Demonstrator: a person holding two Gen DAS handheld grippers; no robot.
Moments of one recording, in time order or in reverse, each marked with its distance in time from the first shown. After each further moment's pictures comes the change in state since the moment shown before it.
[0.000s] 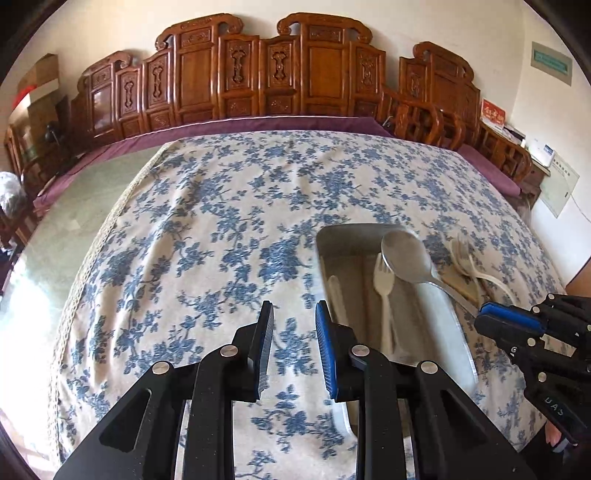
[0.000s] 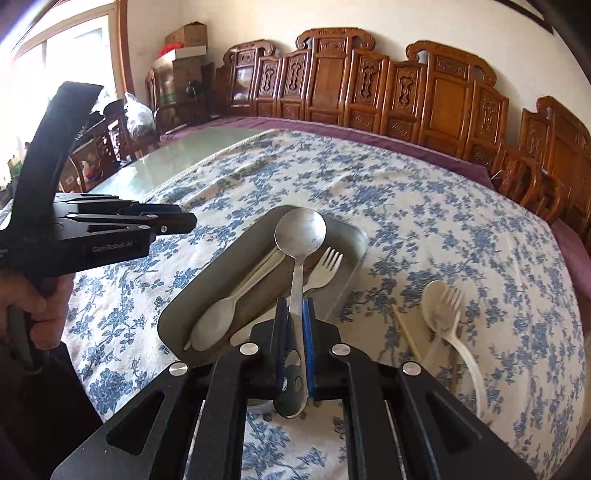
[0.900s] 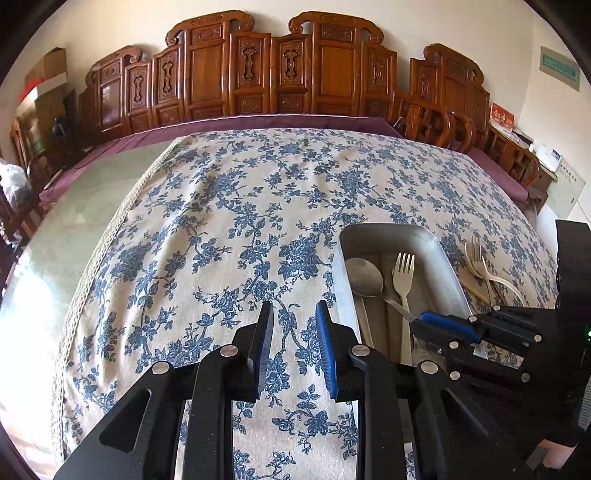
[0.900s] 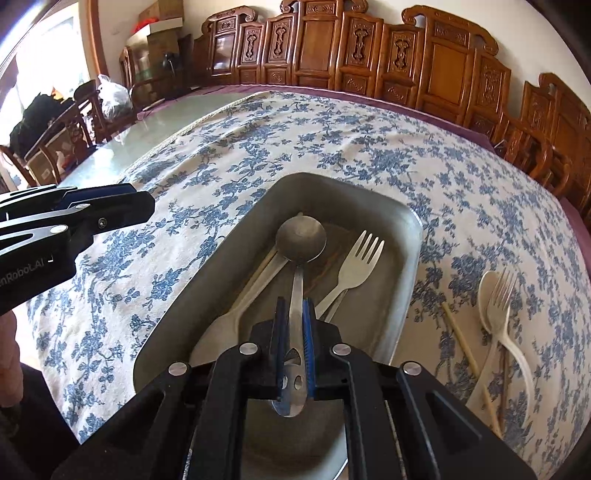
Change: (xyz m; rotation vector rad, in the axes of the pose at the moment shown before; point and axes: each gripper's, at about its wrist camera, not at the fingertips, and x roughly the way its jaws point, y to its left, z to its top) left arm 0.001 0.015 0.000 -0.021 0.002 0.021; right arm 0.073 0.023 0.014 0.064 0.128 -0.038
